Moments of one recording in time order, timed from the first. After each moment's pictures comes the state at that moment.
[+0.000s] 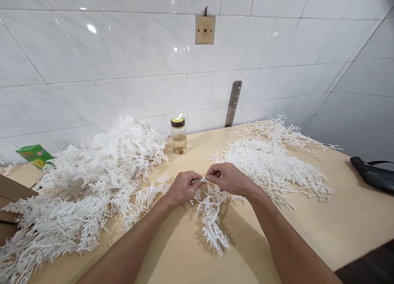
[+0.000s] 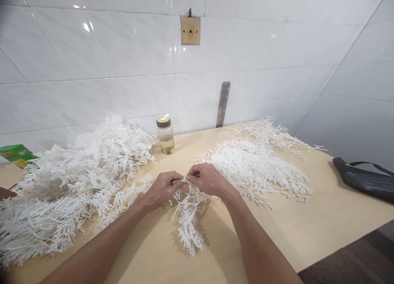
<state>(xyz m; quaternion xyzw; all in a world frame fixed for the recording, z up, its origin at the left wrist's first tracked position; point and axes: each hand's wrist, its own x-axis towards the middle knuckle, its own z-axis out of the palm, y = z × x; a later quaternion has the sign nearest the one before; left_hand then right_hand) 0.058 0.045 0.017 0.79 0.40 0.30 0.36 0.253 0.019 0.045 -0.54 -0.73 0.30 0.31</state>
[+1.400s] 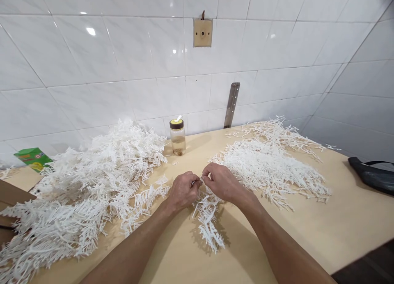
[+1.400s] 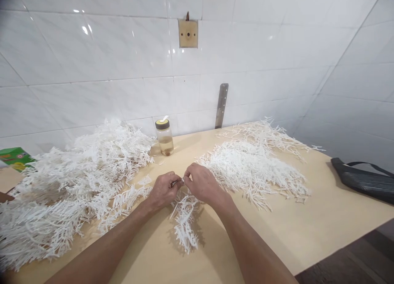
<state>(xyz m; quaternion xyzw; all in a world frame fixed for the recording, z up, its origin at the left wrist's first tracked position) 0.064 0.049 0.001 0.83 0.40 0.33 0.21 0.231 0.019 0.035 -0.58 -0.76 0.11 0.27</state>
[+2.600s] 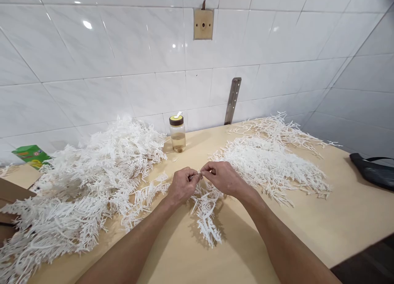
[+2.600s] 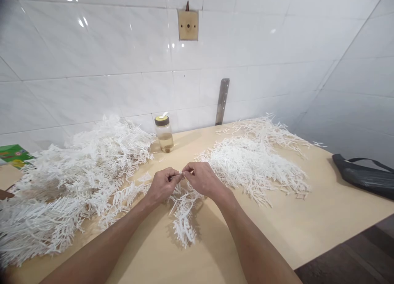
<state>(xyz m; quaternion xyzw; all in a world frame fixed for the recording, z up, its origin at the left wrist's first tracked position) 0.066 0.045 0.007 0.74 0.44 0.40 0.31 0.238 0.021 0.041 -0.57 -0.74 0.21 0.30</state>
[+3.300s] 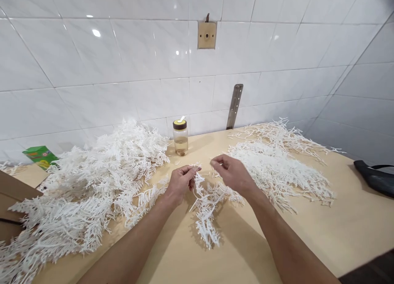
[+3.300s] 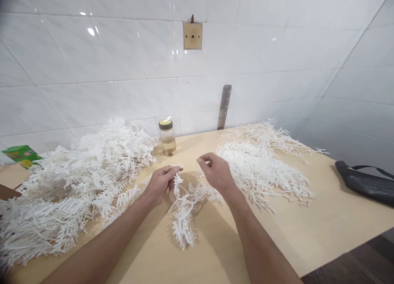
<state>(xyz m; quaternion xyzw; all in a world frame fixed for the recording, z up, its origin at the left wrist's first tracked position) 0.065 0.051 0.019 0.52 0.42 0.47 0.57 0.264 0.030 0.041 -0.61 -0.63 0.17 0.45</state>
